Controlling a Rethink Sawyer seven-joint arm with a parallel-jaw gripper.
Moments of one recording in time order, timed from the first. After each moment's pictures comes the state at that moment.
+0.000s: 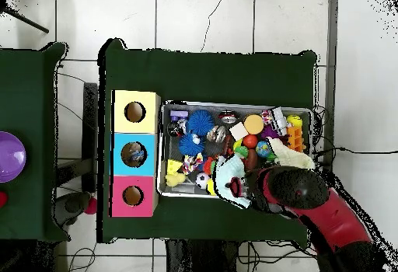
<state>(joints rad) -0.80 -0.80 0.26 2.02 0.14 0.79 1.02</state>
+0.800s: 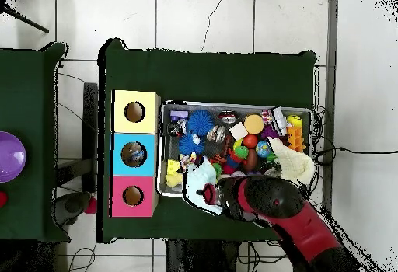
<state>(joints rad) -0.84 -0.84 0.40 2.22 0.30 0.70 1.02</state>
